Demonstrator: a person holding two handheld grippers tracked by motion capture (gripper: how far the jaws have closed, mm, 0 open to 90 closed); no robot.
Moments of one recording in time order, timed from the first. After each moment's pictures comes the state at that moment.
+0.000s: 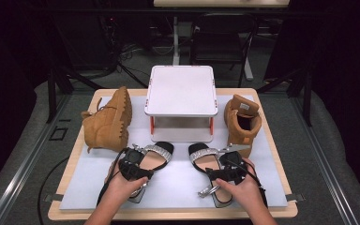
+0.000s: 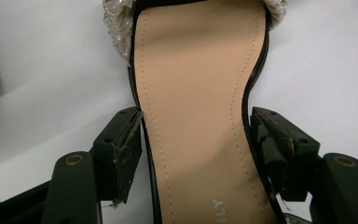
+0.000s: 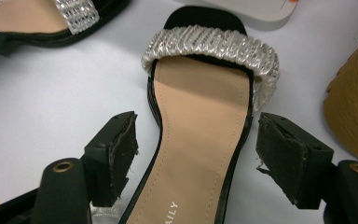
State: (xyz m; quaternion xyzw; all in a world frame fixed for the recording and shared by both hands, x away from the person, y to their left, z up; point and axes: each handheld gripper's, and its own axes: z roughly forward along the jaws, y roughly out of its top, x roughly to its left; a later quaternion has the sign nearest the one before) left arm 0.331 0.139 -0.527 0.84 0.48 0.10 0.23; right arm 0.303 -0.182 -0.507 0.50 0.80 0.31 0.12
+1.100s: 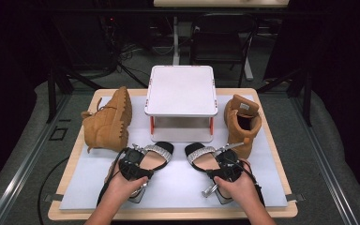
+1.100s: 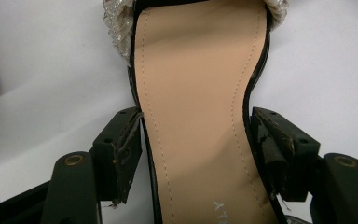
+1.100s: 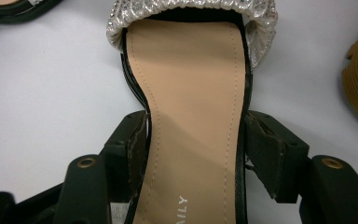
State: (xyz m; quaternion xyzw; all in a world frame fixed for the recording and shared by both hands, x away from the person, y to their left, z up) left arm 0.332 0.139 -0.527 0.84 0.48 0.10 0.23; right arm 0.318 -0.177 -0.522 0.53 0.80 0.26 0.08
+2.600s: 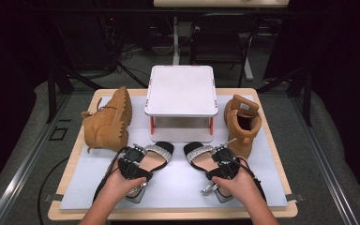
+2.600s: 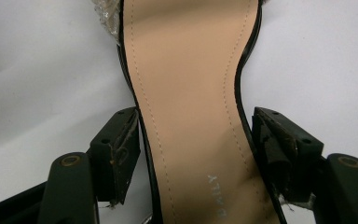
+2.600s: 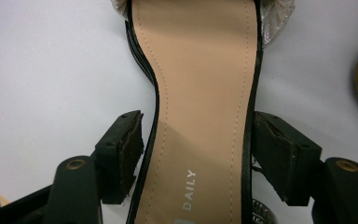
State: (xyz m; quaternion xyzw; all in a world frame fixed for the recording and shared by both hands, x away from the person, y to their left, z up) left arm 0.335 0.141 -0.521 0.86 0.47 0.05 0.19; right arm 0.324 -0.168 -0.514 0.52 0.83 0.19 0.06
